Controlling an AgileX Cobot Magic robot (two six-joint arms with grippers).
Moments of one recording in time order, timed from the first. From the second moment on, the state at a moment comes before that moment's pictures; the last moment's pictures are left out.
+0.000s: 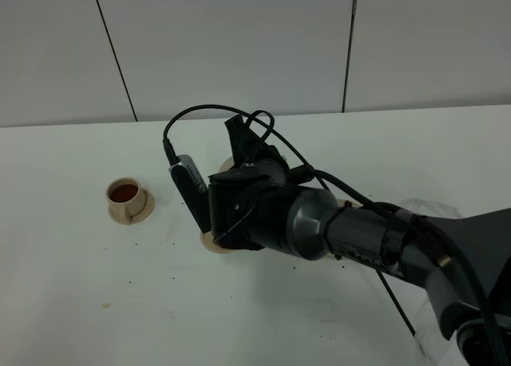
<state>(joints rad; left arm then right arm) 0.01 -0.01 -0.51 0.03 1.05 0.00 0.91 2.25 -1.74 -1.08 0.87 -0.53</state>
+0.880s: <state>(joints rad) 0.01 -0.01 -0.51 0.03 1.05 0.00 0.93 2.27 -1.74 -1.16 0.93 -0.53</state>
